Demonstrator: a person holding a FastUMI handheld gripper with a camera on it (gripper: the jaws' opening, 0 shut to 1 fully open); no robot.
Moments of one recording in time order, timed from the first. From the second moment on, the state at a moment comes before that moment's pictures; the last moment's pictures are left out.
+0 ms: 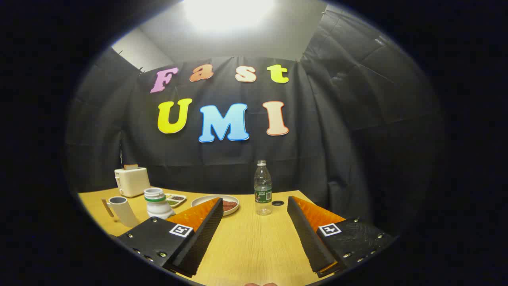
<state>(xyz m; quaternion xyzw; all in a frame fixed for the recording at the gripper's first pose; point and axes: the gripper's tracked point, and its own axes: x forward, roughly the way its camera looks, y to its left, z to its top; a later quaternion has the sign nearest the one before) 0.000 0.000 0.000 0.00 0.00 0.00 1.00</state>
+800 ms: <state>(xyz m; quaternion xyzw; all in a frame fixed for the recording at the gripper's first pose) -0.051 0.112 -0.035 -0.01 0.04 0.07 1.00</state>
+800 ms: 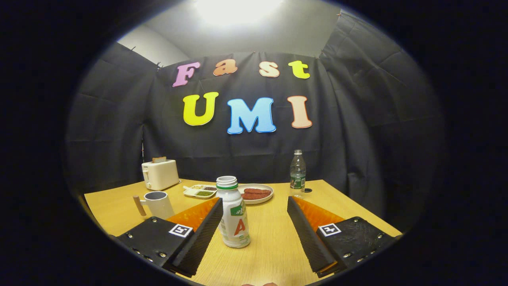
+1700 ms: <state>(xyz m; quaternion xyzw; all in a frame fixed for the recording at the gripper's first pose) 0.023 0.161 -0.100 -0.04 0.07 0.05 1.00</state>
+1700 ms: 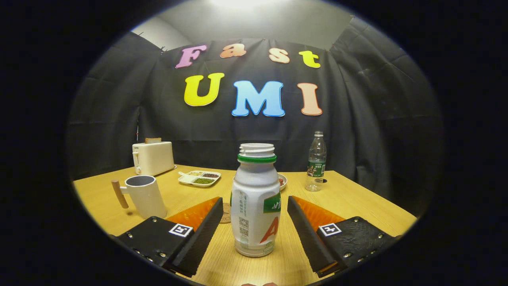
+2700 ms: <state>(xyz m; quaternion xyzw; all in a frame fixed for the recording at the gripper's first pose) 0.055 0.163 -0.121 -0.06 0.09 0.02 0.99</state>
